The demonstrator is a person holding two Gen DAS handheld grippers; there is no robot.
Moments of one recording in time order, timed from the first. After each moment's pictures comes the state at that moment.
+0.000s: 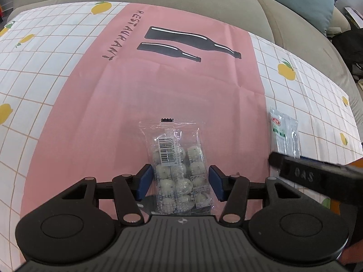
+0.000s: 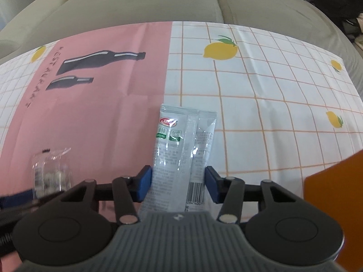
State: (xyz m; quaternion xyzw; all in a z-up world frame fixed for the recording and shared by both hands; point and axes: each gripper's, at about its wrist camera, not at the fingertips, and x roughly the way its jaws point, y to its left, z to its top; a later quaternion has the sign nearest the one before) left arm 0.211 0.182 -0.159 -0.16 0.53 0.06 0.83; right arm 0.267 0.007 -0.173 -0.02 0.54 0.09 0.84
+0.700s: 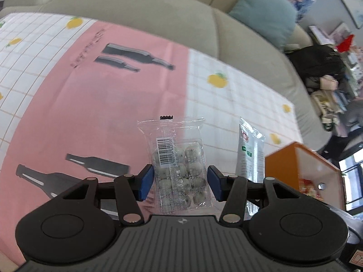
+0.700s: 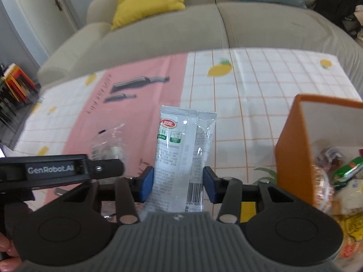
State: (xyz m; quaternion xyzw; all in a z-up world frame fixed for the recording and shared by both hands) left arm 0.155 0.118 -0.081 -0.22 0.48 -0.02 0.85; right arm 0.169 -0.075 -0.090 0.07 0.46 0.18 0.87
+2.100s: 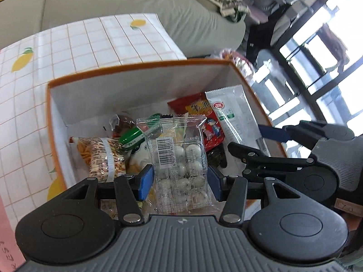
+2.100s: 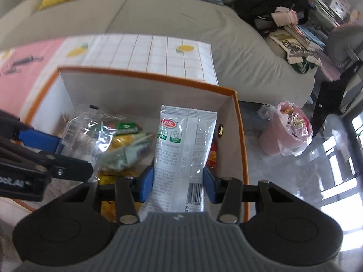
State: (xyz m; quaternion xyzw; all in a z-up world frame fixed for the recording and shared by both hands) left arm 0.185 -0.172 -0.088 -0.03 0.56 -0.27 0.78; right arm 0.157 -0.328 -0.089 -0.11 0.51 0.02 0.85
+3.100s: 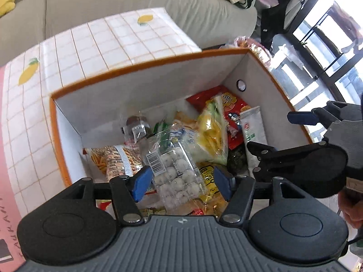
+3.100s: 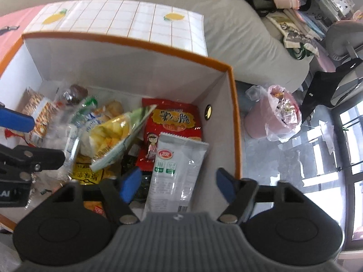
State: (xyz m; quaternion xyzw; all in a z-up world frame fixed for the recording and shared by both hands) left arm 0.187 -0.172 -0.080 0.04 0.56 -0.24 0.79; right arm 0.182 -0.334 -0.110 -0.13 0.56 -0.02 0.82
